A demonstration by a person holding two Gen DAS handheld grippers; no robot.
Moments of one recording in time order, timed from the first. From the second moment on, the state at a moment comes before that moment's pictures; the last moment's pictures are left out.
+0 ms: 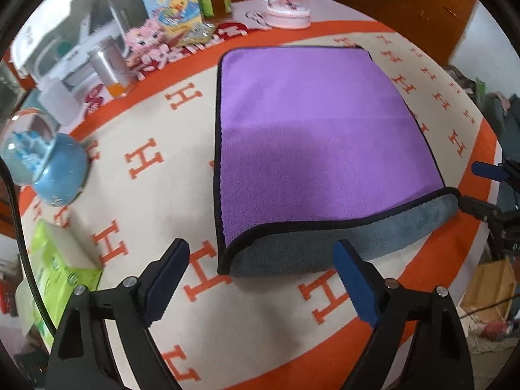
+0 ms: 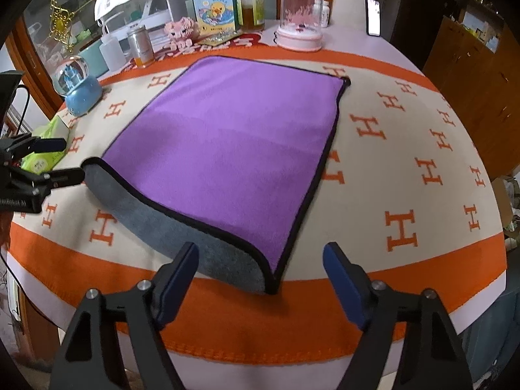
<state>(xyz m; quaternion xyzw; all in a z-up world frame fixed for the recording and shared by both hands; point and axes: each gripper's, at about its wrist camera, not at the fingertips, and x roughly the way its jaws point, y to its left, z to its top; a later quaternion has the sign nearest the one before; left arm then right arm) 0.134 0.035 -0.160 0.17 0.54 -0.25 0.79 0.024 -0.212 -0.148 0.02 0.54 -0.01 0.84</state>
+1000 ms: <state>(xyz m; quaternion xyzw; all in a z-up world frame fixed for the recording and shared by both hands) 0.177 0.015 -0.209 0.23 0.61 -0.40 0.65 0.042 -0.225 -0.177 0.03 0.60 0.14 0.79</state>
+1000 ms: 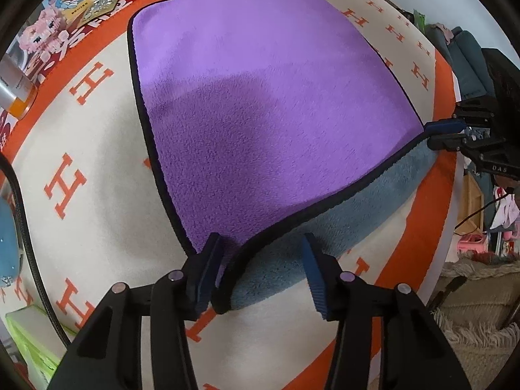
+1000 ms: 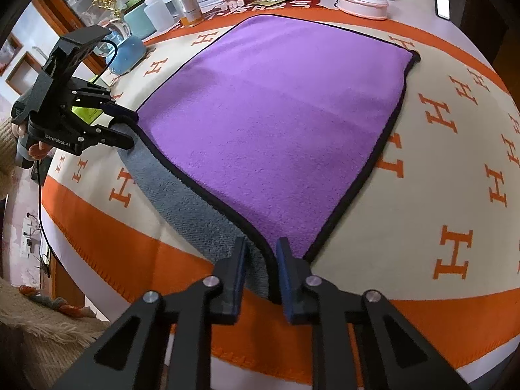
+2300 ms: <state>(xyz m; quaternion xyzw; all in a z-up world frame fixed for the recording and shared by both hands) 0.249 -0.061 -0.107 0.32 0.46 -0.22 0.80 0.130 -0.251 -0.087 -0.01 0.49 -0.06 0.87</state>
